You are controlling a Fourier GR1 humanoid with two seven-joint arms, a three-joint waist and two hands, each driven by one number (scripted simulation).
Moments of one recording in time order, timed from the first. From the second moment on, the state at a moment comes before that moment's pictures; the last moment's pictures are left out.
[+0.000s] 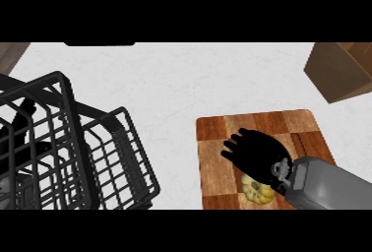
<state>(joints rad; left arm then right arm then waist) -0.07 0.60 -0.10 -1.46 0.02 0.31 0.08 -0.68 -0.63 0.89 -1.71 0.66 0.94 0.26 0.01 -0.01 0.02</state>
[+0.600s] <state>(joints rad) -0.06 0.59 -0.08 -1.46 0.02 0.28 0.06 -0.62 -0.59 0.89 -1.70 0.71 0.95 0.23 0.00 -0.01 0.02</state>
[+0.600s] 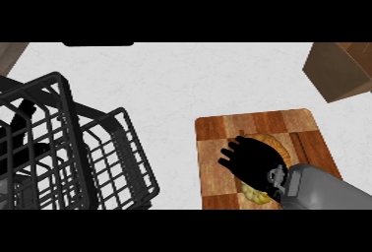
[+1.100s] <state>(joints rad) -0.06 0.59 -0.07 -1.45 0.00 0.28 0.09 -0.54 -0.53 0.89 -1.78 0.72 1.00 0.25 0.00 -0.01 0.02</state>
